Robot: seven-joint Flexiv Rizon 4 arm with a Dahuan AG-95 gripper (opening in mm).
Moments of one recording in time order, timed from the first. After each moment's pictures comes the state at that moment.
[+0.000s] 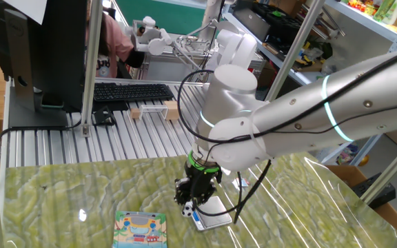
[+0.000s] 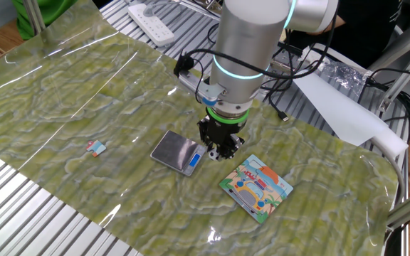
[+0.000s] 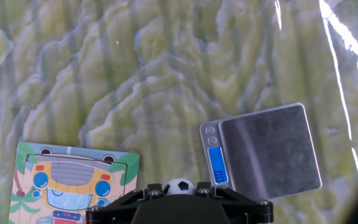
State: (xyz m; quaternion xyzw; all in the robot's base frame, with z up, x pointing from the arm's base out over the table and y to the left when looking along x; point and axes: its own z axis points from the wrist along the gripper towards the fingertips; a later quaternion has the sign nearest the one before) arm 0.471 0.092 0.066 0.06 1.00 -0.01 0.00
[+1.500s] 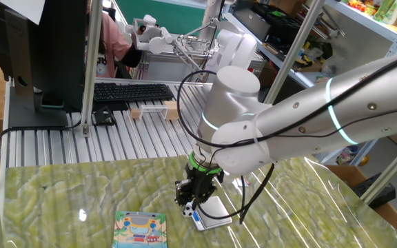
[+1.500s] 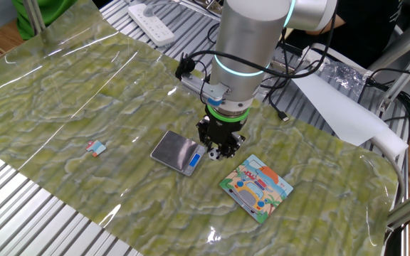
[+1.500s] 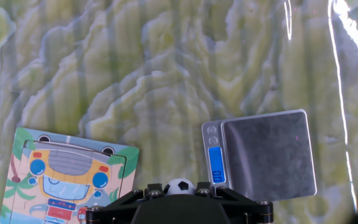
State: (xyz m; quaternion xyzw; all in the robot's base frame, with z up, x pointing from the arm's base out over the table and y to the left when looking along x) arm 0.470 0.092 0.067 0.03 1.00 0.00 0.00
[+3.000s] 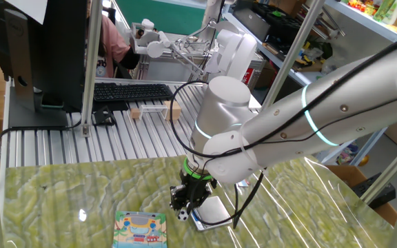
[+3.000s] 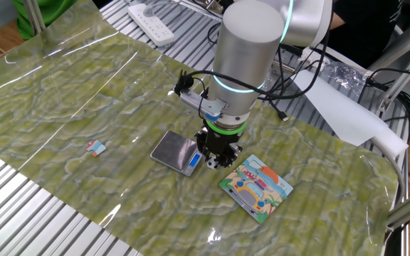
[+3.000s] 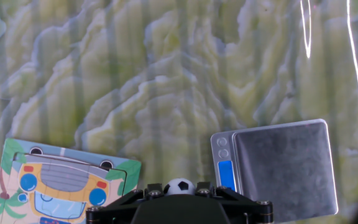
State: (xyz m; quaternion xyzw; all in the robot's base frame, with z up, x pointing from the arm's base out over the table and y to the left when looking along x) arm 0.480 0.096 0.033 0.02 1.00 -0.01 0.00
